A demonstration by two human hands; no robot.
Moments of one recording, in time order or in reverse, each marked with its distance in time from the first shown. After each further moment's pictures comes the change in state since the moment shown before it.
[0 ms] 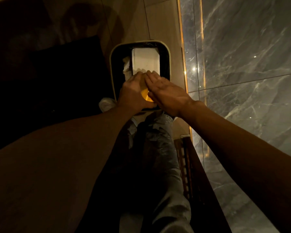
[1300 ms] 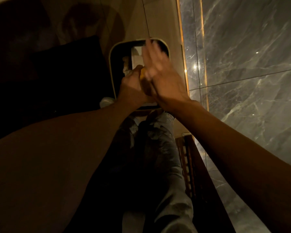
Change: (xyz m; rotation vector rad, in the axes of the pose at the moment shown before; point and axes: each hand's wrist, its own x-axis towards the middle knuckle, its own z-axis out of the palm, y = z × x) left_hand 0.012 0.004 -0.004 0.020 -0.045 -0.043; right_hand 0.011 -0.017 -0.010 0.084 0.480 -0.029
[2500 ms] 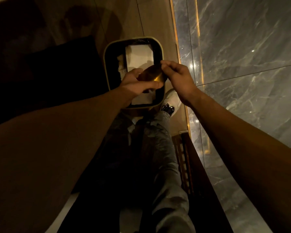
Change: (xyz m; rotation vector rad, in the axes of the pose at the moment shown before) left_hand 0.008 0.021 0.001 -0.523 -0.245 -0.434; right_hand -0.021 0.034 -0.011 1.108 0.155 0.714
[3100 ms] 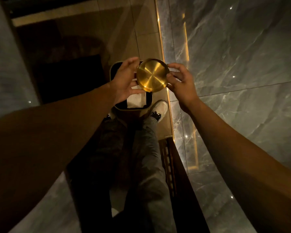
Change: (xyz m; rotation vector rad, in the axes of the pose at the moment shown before) left_hand -0.147 0.100 -0.029 -0.503 -0.082 0.020; right_hand -0.120 -0.114 -0.033 0.015 0.067 -0.151
